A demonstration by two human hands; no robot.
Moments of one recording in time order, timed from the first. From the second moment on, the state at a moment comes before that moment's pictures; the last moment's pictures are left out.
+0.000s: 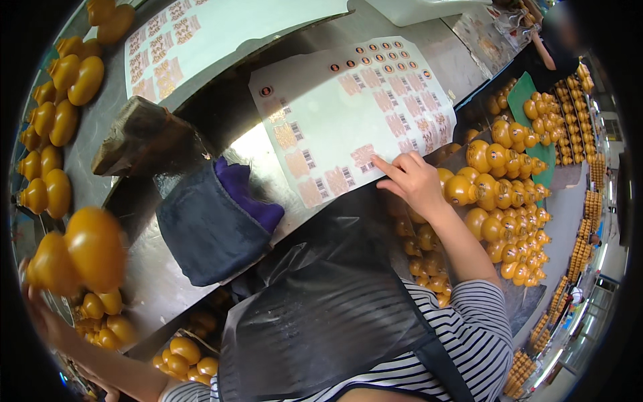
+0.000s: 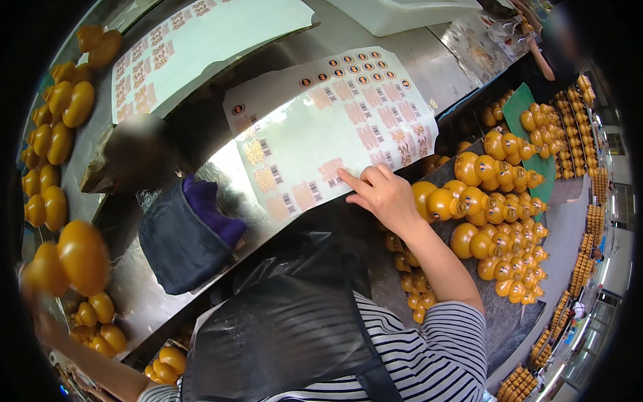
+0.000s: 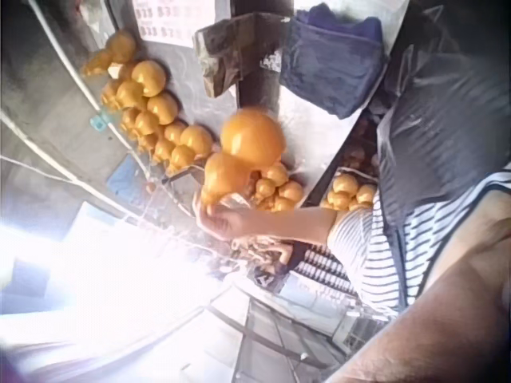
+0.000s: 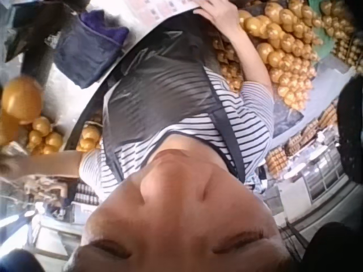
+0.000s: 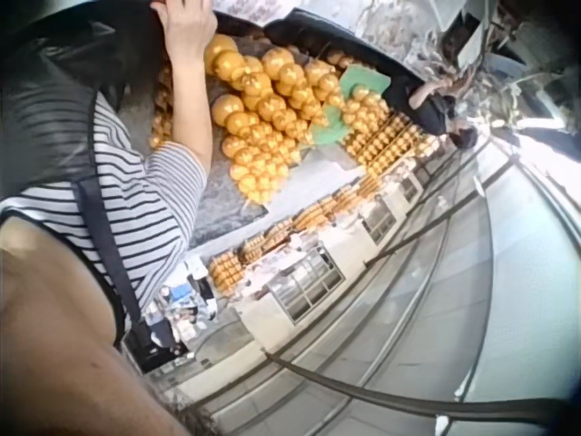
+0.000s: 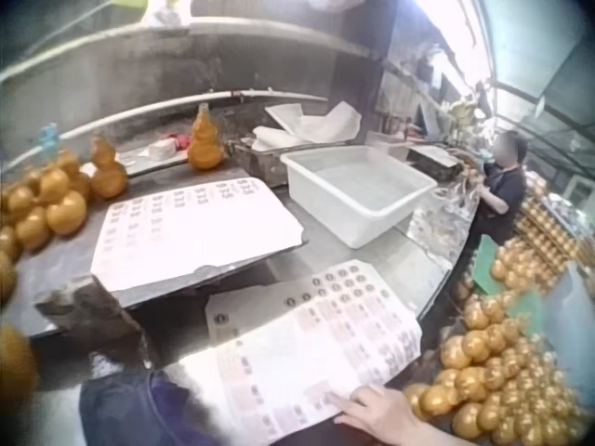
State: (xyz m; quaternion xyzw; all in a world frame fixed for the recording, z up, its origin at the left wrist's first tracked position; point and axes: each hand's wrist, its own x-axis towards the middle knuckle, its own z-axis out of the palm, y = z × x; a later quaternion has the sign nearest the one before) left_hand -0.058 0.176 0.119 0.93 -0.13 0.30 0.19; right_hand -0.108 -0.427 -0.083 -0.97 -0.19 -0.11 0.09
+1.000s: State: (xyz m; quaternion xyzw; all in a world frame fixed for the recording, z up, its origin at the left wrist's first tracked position) left_hand -0.080 -0.001 -0.011 0.90 -0.14 0.16 0.37; right_hand -0.035 -0.283 0.025 -0.81 -0.06 0.03 0.58
